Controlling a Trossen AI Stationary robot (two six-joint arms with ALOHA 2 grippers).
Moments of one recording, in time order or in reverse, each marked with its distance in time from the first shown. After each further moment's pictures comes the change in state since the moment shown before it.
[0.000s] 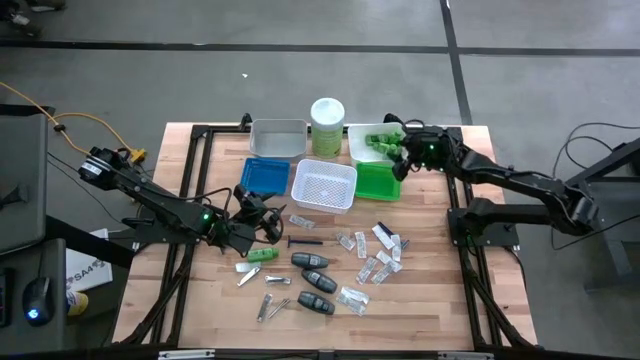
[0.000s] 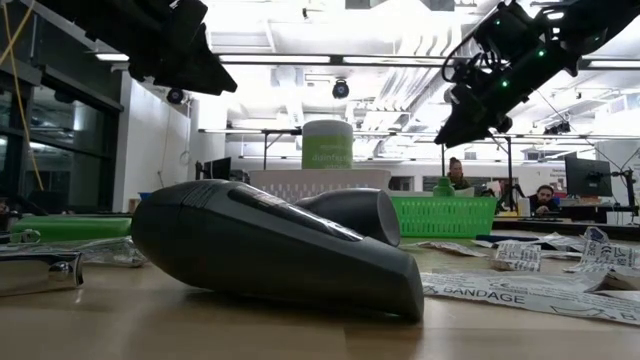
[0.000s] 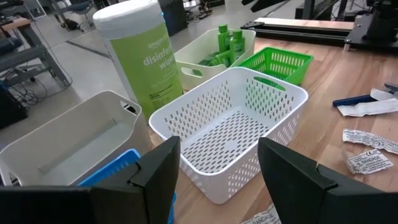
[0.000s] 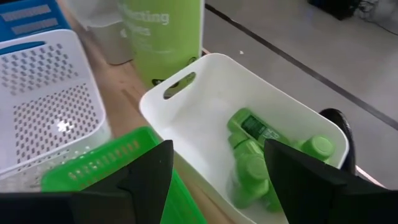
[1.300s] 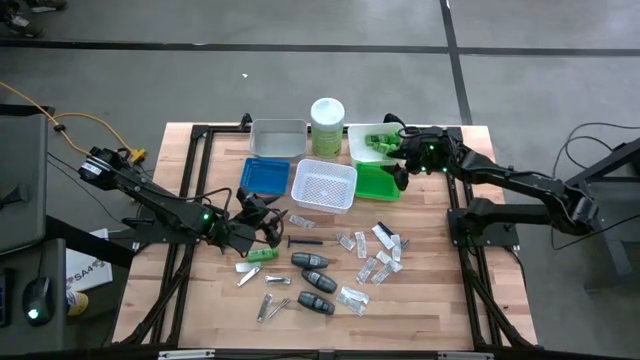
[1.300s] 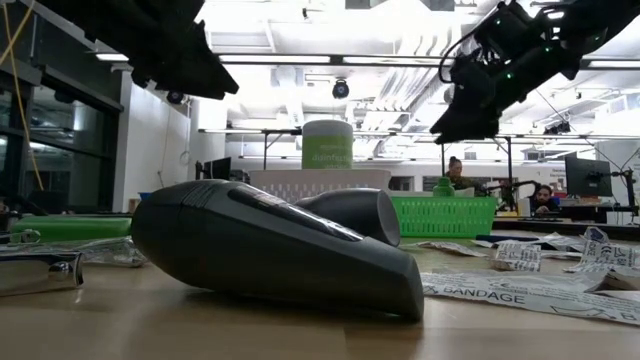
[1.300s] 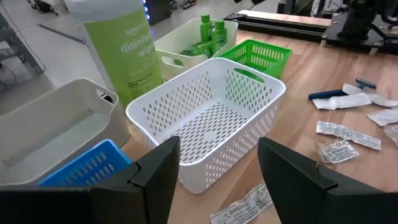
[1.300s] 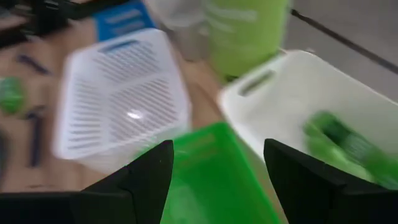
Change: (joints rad) left arm 0.006 0.000 0.000 -0.001 0.090 -0.049; right arm 0.002 -0.002 0.000 0.005 -0.306 0.032
